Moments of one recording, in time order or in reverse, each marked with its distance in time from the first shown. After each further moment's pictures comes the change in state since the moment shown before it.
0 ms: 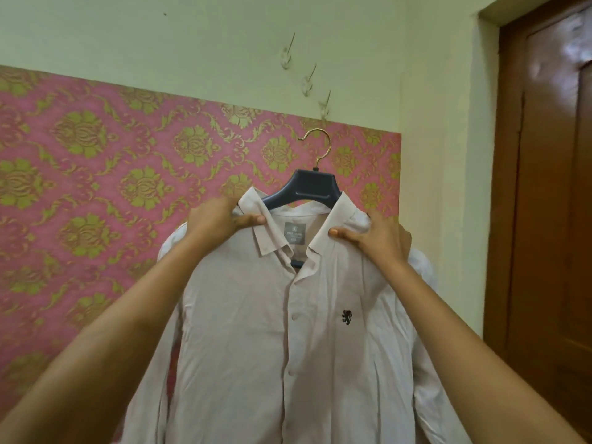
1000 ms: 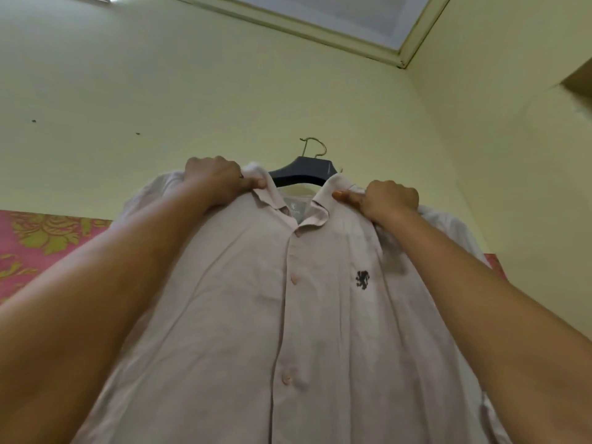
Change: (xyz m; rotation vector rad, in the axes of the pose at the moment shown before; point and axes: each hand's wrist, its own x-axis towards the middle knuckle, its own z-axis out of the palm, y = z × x) left_hand 0.395 0.023 -0.058 0.601 0.536 0.103; right_hand 0.415 -0.104 0.052 -0.218 0.355 -0.191
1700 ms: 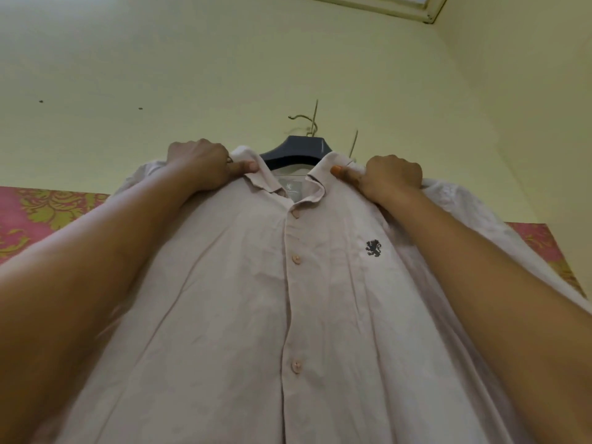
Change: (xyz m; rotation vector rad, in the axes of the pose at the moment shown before) left_hand -0.009 -0.013 0.026 0.100 0.024 -0.077; right_hand 0.007 -0.010 0.040 0.055 0.085 -0.079
